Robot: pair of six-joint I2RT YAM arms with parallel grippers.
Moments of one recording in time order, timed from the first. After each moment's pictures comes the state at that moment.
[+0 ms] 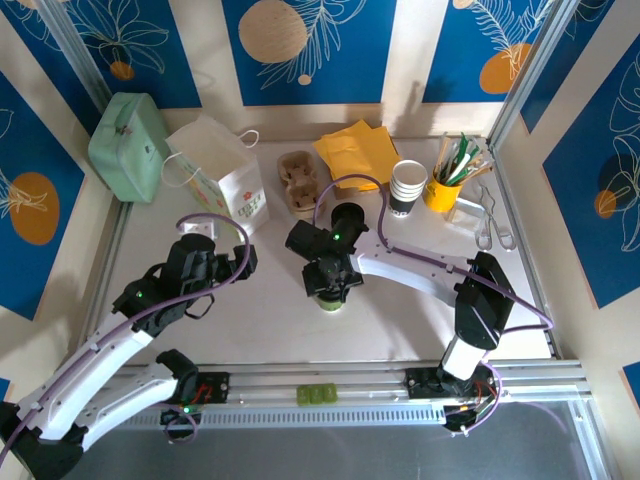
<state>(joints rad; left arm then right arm) -0.63 0.77 0.82 -0.71 -0.26 -0.59 1.00 1.69 1.42 -1.16 0.15 0.76</state>
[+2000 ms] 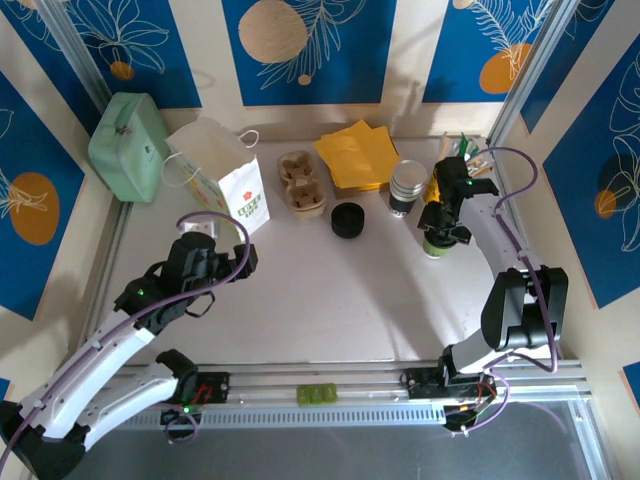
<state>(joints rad) -0.61 0.78 0.82 -0.70 -0.24 -0.60 0.05 1.53 1.27 -1.02 0.17 0.46</state>
